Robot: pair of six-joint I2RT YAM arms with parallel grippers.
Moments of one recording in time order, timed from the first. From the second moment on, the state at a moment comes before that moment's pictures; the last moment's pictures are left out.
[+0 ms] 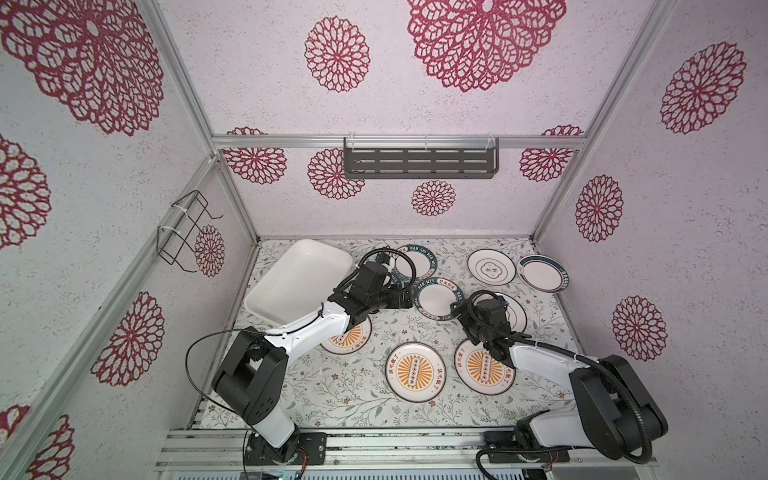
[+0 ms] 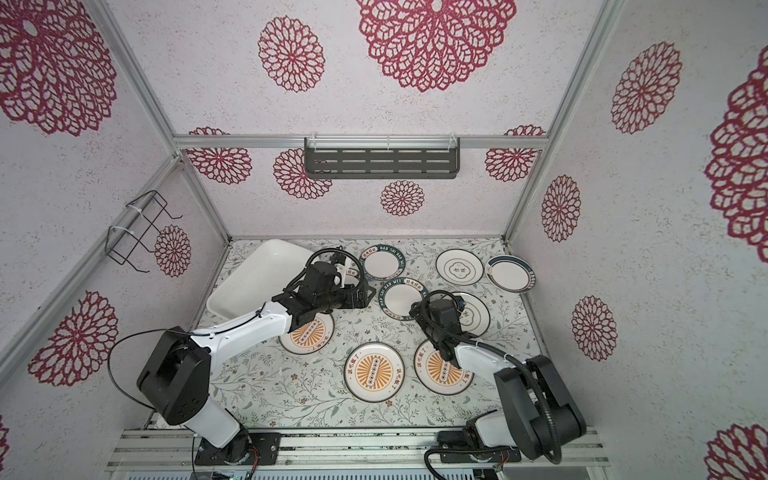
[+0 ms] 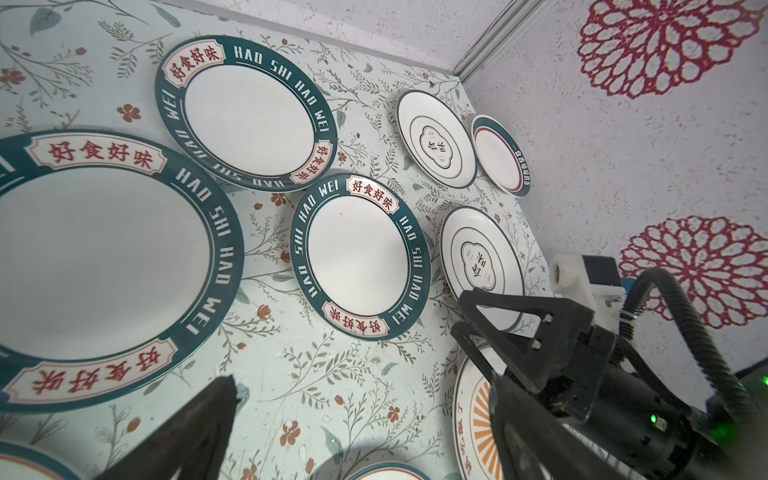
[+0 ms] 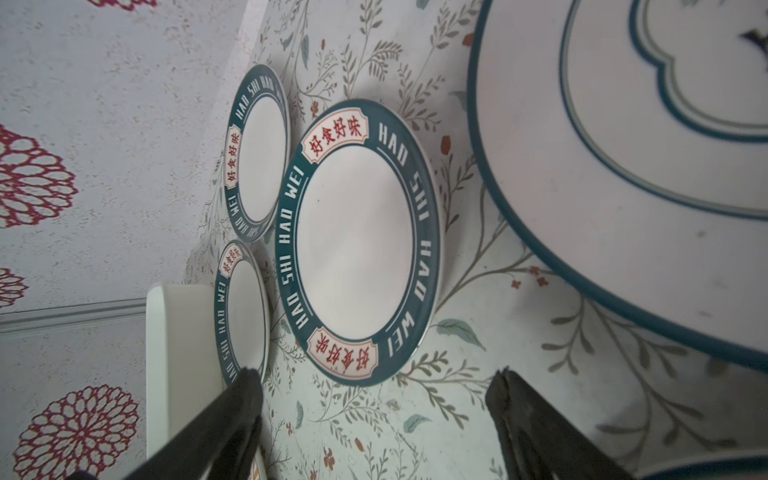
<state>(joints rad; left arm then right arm) -0.64 1.65 1.12 -0.06 0.15 -0.55 0.38 1.39 0.53 0.21 0.04 1.18</state>
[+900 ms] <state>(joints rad) -0.64 1.66 1.13 -0.07 0.13 -0.56 0.34 1.64 0.59 0.38 -0.02 1.18</state>
